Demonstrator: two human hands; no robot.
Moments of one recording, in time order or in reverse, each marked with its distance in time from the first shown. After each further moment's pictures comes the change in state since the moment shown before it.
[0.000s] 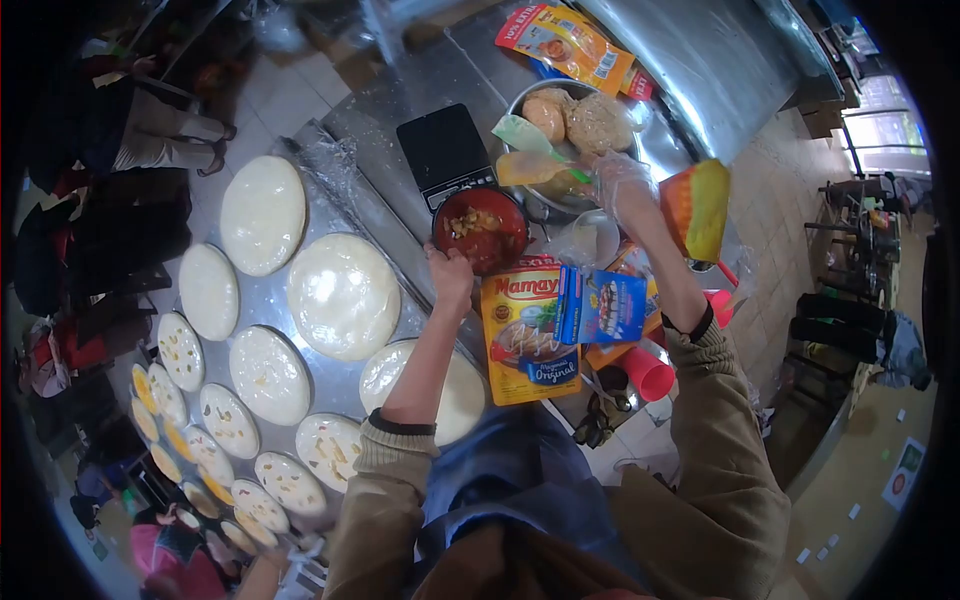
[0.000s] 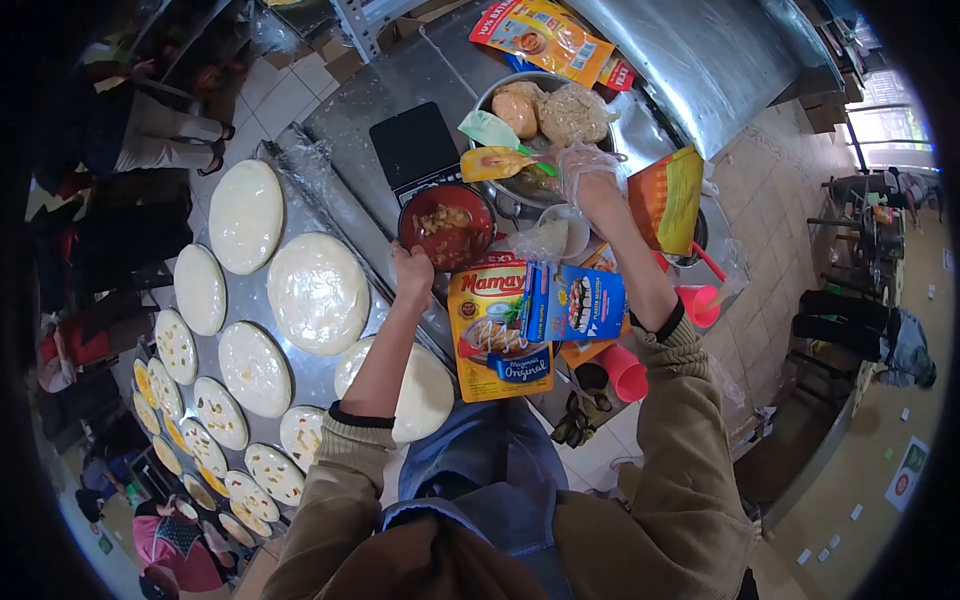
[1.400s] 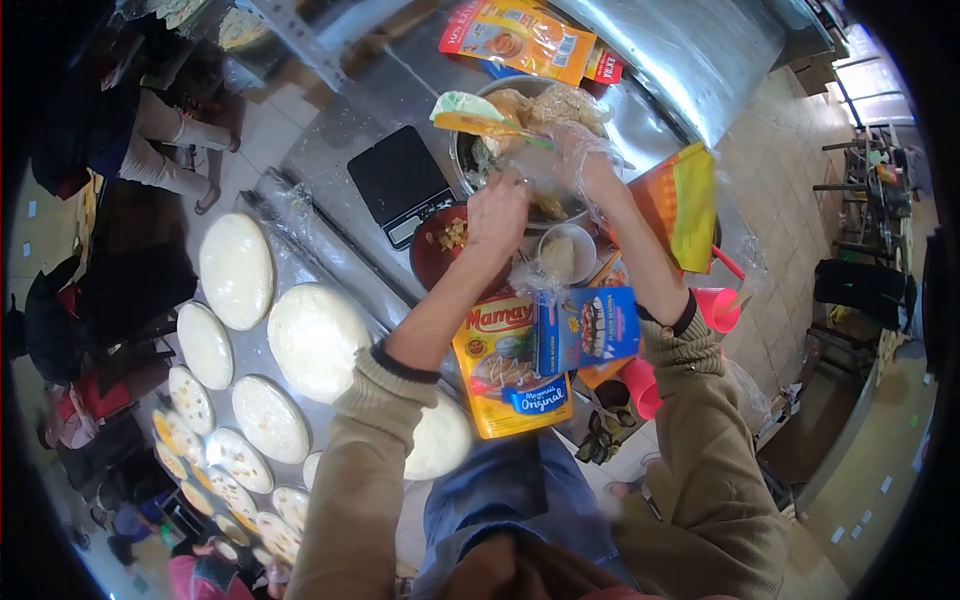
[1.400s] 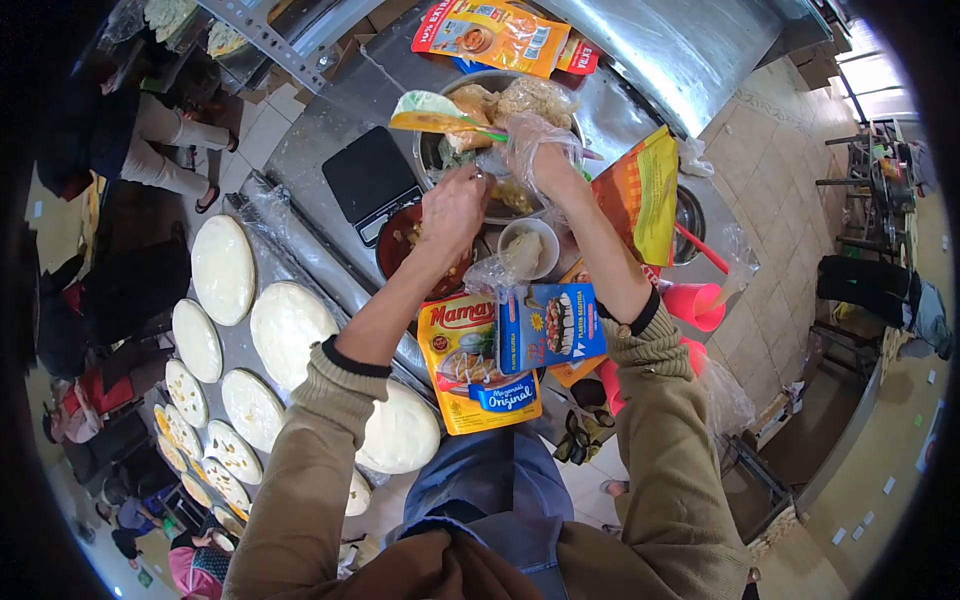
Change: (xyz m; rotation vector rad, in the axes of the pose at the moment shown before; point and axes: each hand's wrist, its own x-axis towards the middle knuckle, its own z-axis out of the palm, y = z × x) left_hand 0.030 0.068 0.127 0.973 -0.321 1.208; right_hand 0.046 0.030 0.037 0.448 0.414 -0.047
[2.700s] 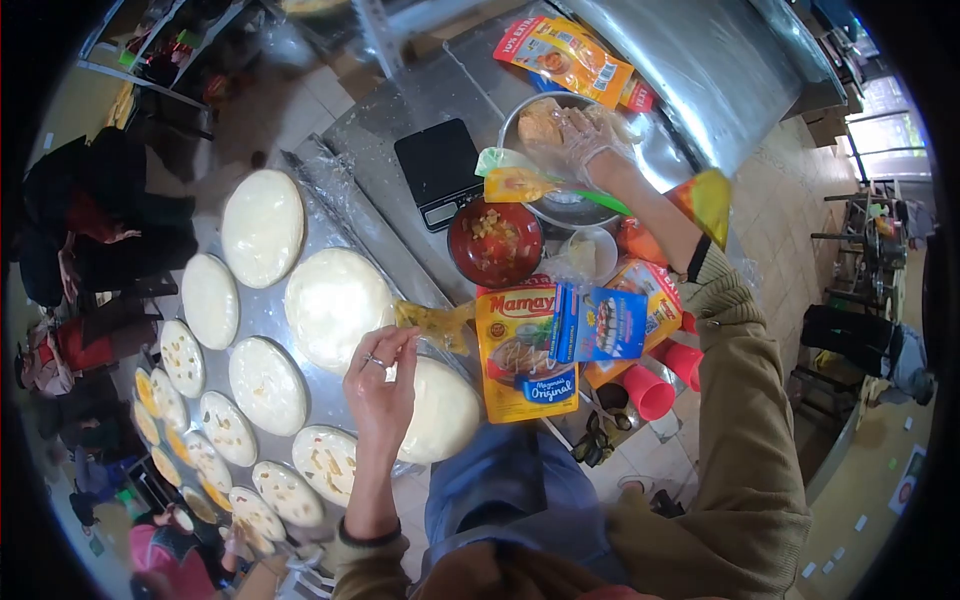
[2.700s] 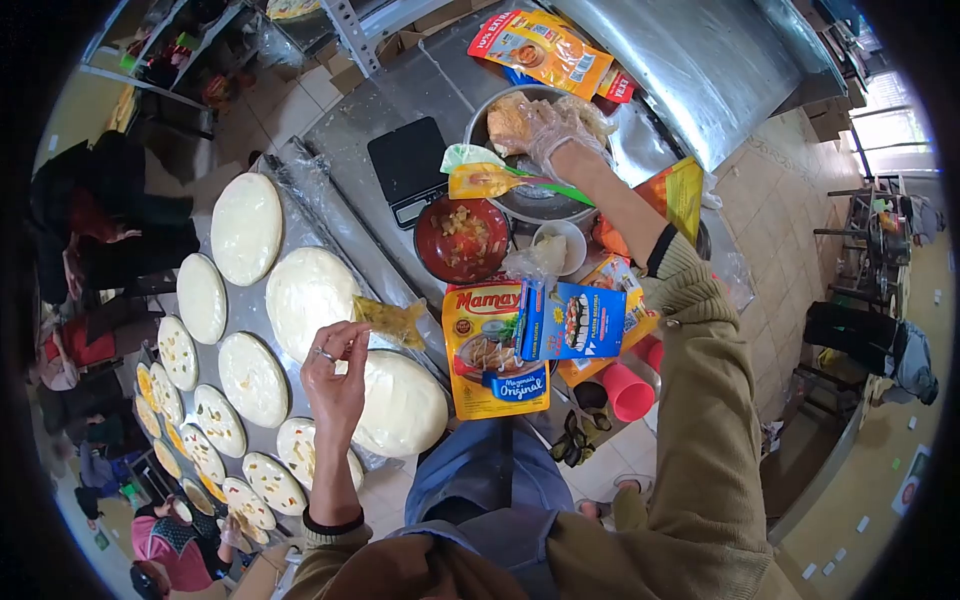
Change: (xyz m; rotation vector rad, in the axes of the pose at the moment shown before) left_hand -0.224 0.010 -0.192 -0.408 0.252 -0.605; right_hand 0.043 -0.056 -0.019 -0.807 -0.690 -0.176
